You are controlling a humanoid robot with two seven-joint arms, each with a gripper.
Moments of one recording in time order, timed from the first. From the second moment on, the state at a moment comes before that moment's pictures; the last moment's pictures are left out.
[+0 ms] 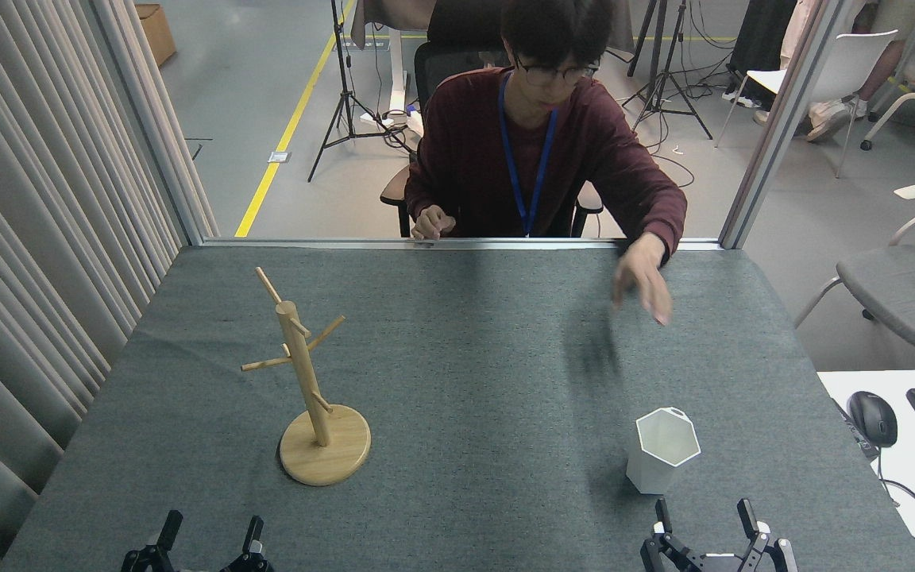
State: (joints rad) left arm 0.29 0.00 0.16 -1.60 -1.52 -0.26 0.38; right arm 0.27 0.05 -0.12 -1.63 1.59 -0.10 -0.26
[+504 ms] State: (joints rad) left arm 0.29 0.00 0.16 -1.58 -1.51 -0.25 0.38; right arm 0.19 0.04 -0.11 -1.52 1.59 -0.05 -0.25
